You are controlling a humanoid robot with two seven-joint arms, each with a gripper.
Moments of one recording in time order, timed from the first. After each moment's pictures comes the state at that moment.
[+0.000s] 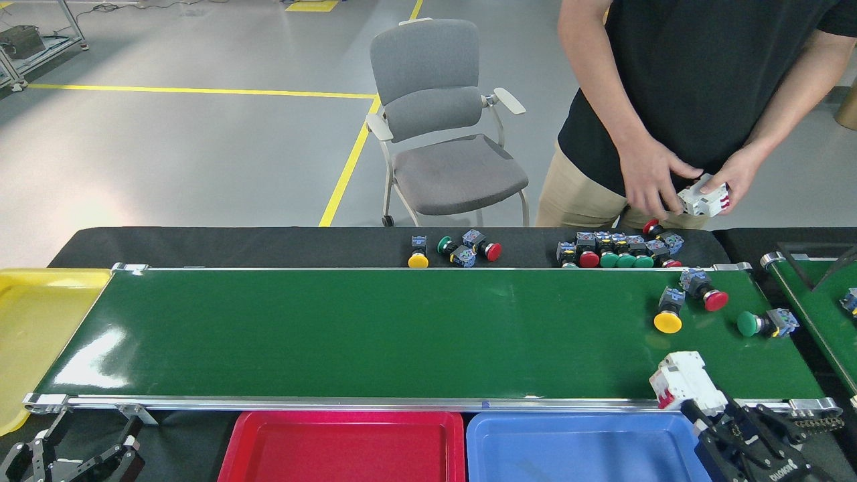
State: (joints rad) left arm 0.21 0.22 0.51 -1.50 -1.38 -0.58 0.06; right arm 0.21 -0.28 -0.37 -1.50 1.07 -0.77 0.05
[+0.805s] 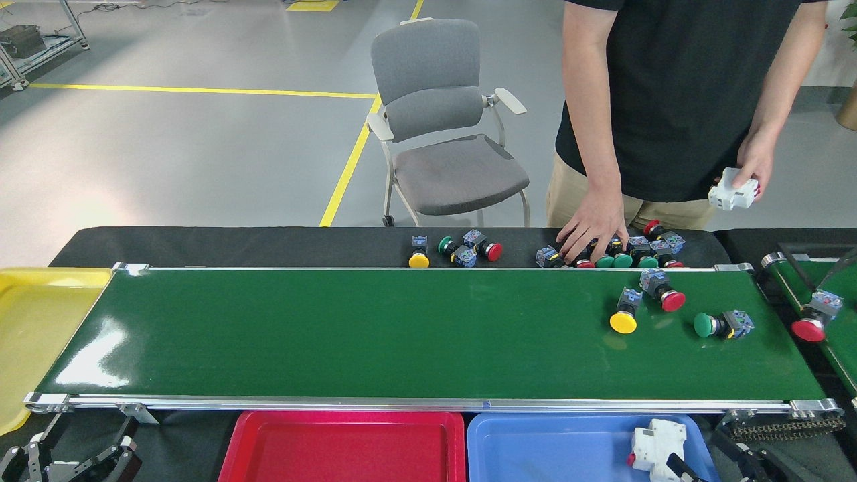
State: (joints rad) left arm 0.21 0.21 0.52 -1.49 -1.38 -0.57 0.06; right arm 0.28 -0.21 -0.38 -1.57 0.98 -0.77 0.15
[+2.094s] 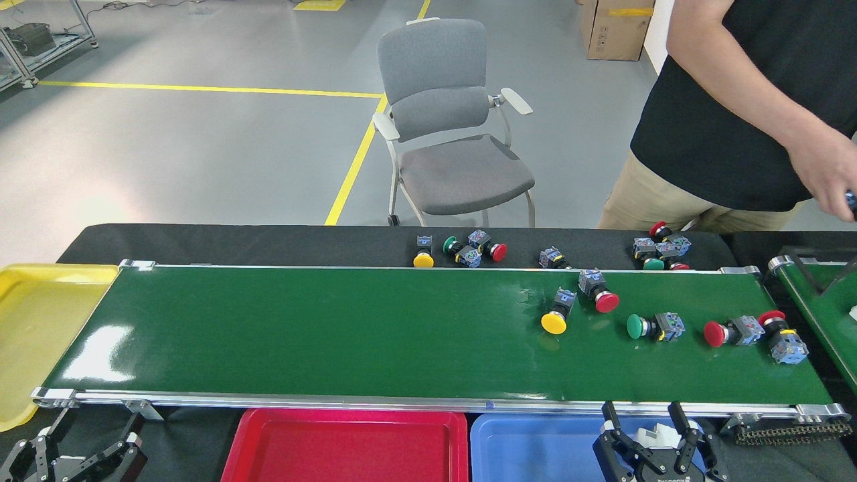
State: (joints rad) left arm 0.20 0.22 0.50 -1.49 -1.38 -0.58 0.06; right arm 0.26 0.03 -0.05 -1.75 1.32 -0.10 -0.08
